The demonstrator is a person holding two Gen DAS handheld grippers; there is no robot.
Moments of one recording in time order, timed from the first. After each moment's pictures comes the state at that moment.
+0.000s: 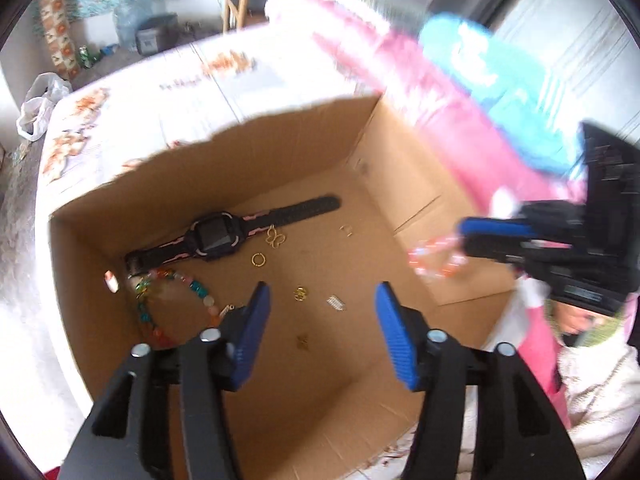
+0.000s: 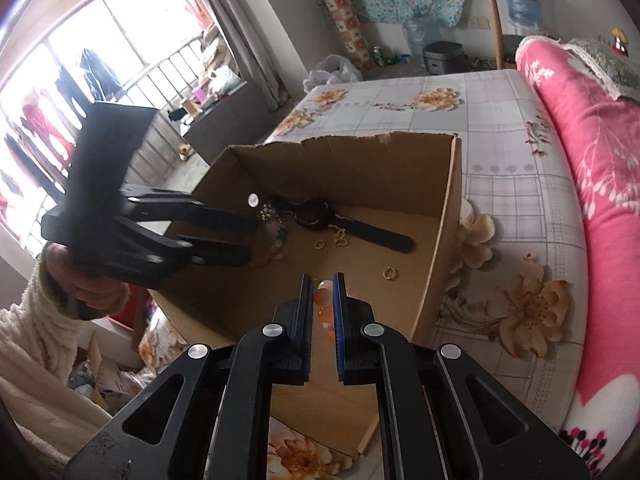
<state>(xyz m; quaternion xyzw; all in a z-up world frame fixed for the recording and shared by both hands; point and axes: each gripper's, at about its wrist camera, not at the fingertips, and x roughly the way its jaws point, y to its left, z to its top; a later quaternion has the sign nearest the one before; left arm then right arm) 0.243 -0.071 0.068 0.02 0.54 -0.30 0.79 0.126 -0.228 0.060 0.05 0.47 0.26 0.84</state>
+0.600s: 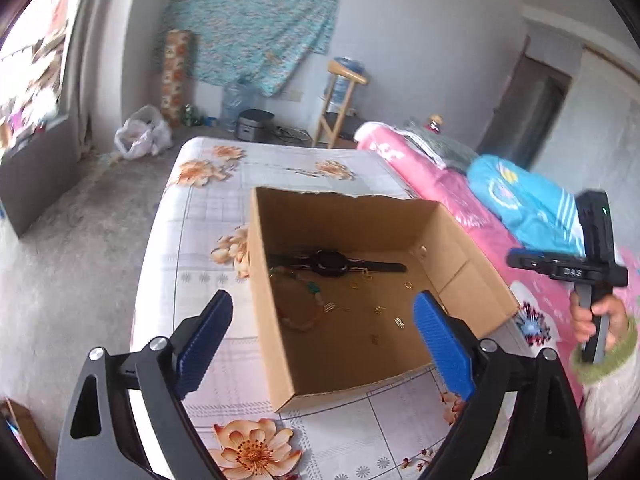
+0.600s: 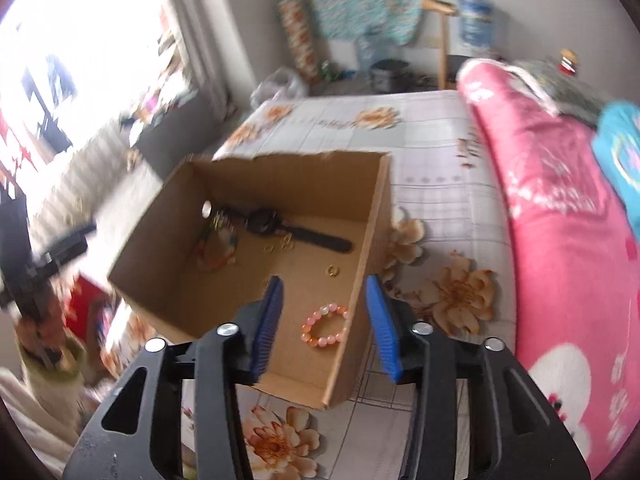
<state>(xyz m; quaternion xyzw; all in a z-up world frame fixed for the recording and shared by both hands) 0.140 0.062 0.084 -0.10 0.36 -0.17 0.91 0.088 -0.254 0.084 0.05 0.44 0.14 0.88</state>
